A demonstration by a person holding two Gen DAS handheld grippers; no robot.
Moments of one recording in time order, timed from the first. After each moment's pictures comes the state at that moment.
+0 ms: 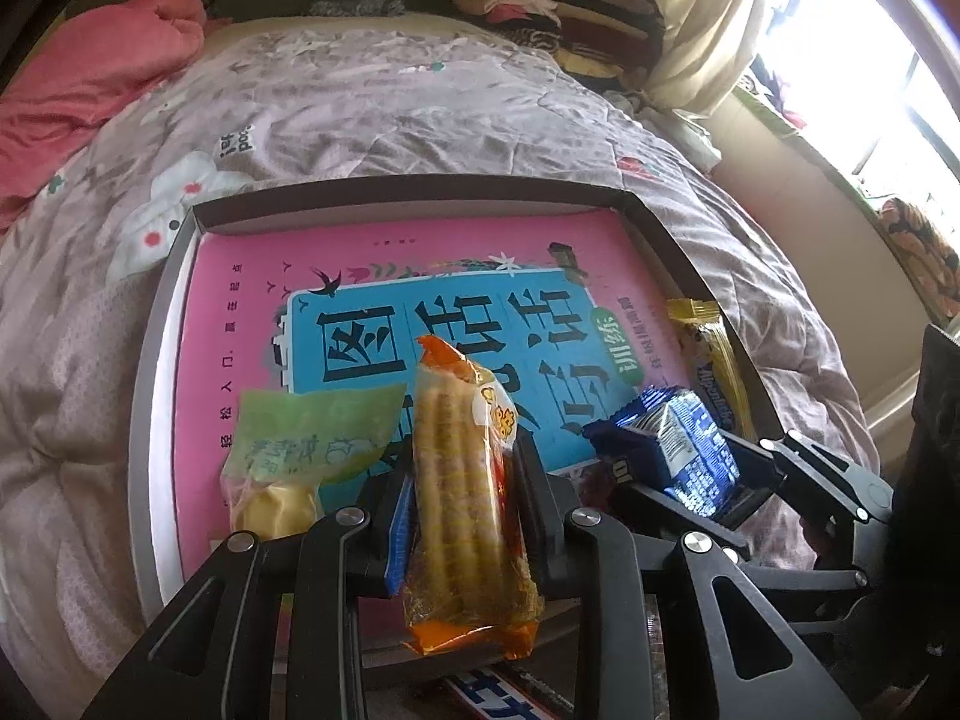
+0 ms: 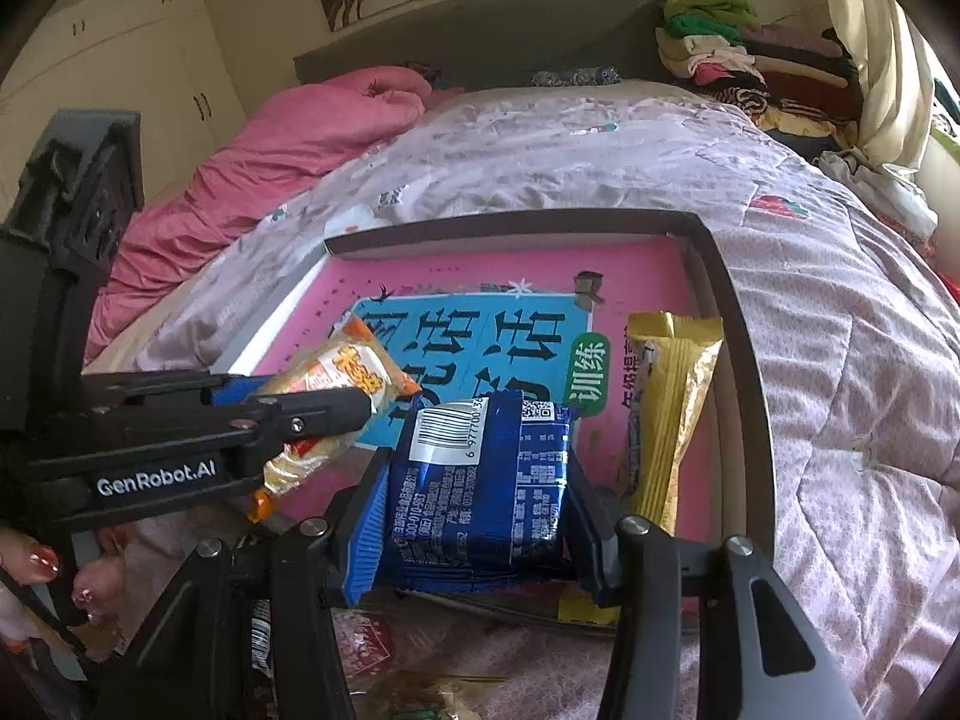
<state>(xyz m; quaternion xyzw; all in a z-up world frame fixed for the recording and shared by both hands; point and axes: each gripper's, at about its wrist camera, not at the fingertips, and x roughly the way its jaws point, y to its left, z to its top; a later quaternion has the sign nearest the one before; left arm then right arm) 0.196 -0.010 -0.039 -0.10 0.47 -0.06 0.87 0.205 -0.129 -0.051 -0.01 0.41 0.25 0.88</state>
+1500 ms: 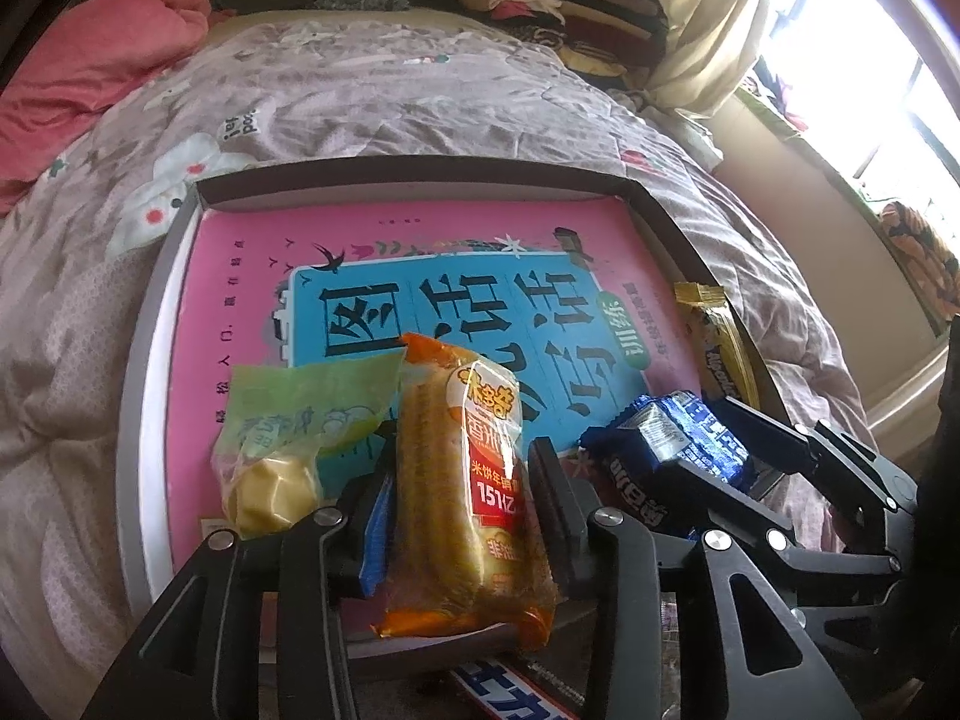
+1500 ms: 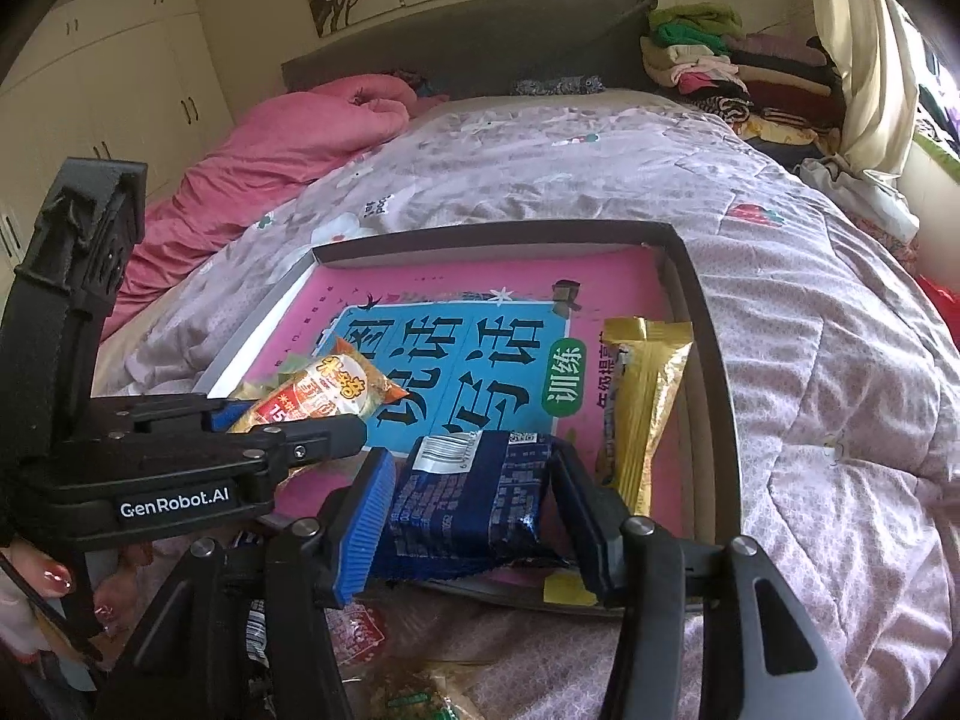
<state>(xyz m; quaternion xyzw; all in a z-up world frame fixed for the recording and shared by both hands) 0.189 -0.008 -0.046 -0.10 0.48 -0.06 0.87 0.199 -0.133 -0.042 -0.01 0.40 0.23 0.89</state>
